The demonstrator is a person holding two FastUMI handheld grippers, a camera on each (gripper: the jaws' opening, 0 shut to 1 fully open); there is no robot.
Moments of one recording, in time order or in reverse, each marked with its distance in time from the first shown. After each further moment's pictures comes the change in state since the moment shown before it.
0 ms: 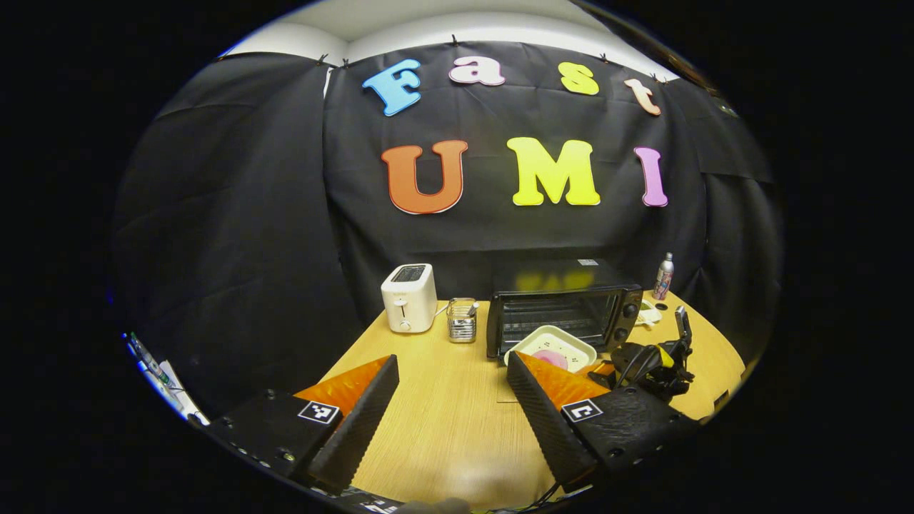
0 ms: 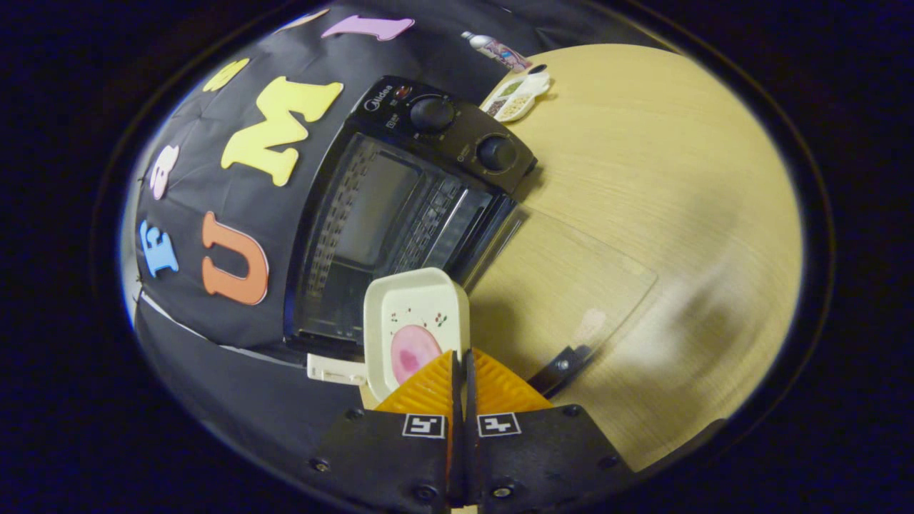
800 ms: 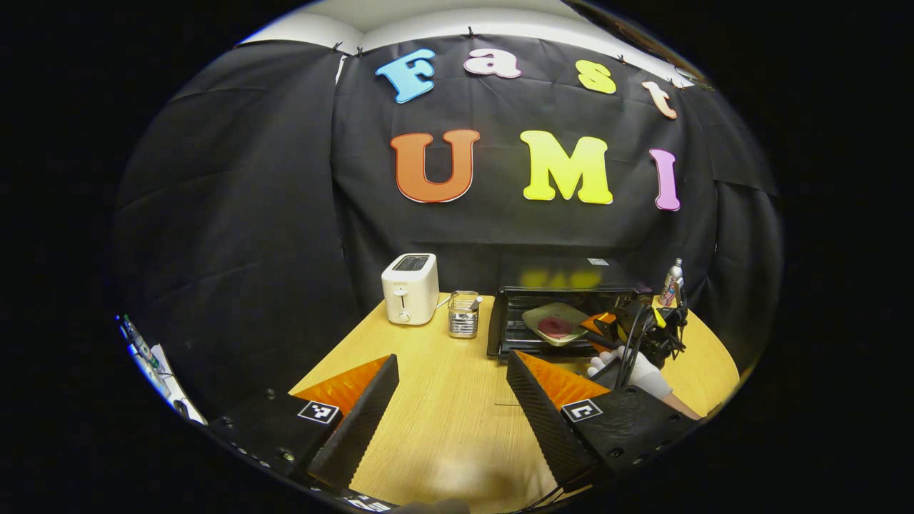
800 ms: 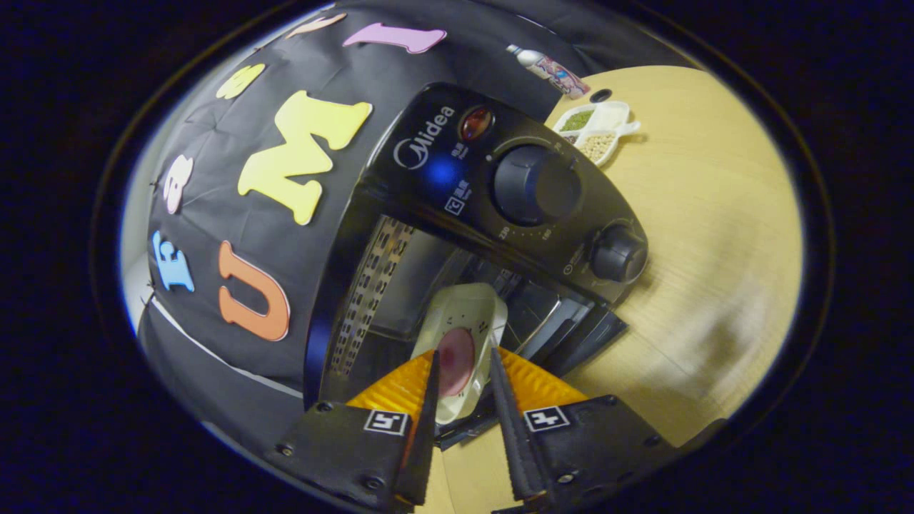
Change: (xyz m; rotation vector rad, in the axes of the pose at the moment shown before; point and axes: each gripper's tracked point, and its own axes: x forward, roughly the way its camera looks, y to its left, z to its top) left arm 0.019 -0.007 -0.009 -0.054 0.030 0.024; right arm 0.057 0.060 0.093 -0.083 -0.120 0.139
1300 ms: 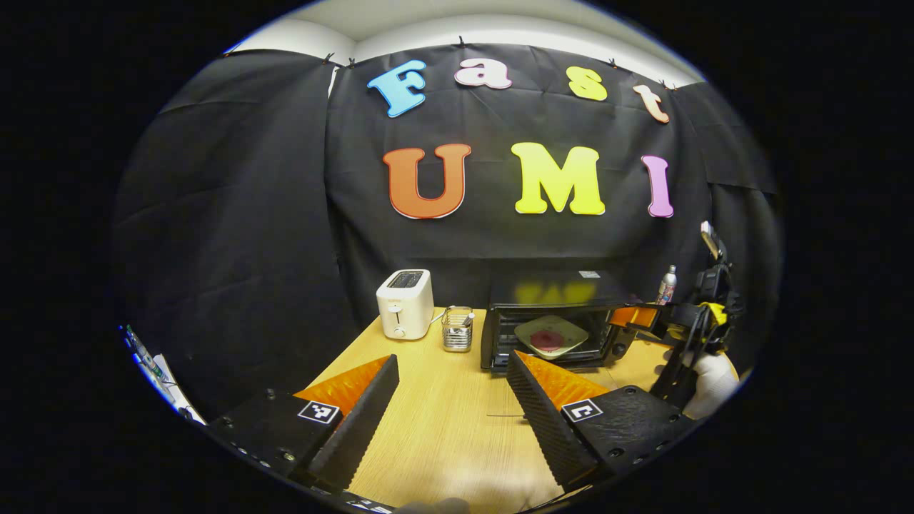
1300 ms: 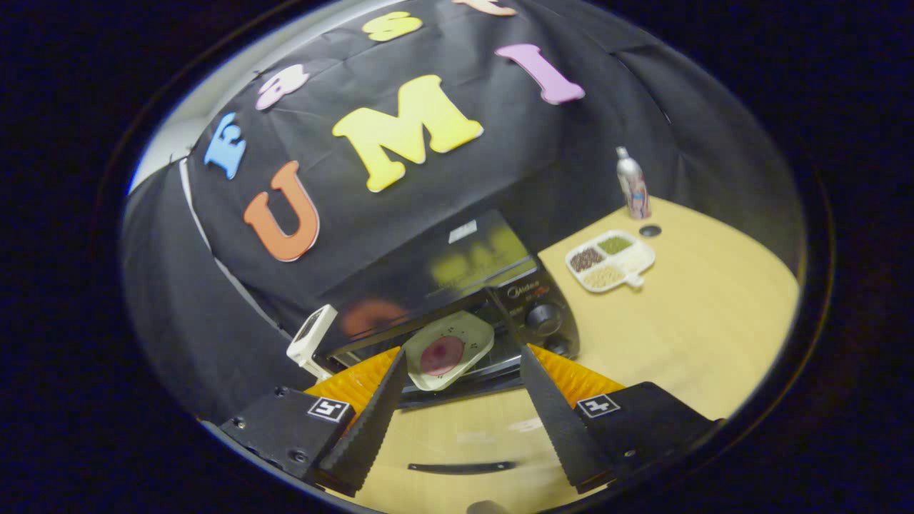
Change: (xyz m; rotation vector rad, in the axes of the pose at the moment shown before) left arm -0.013 -0.016 0.027 0.024 -0.058 -0.023; right arm -0.148 0.044 0.051 -0.618 -0.042 -0.050
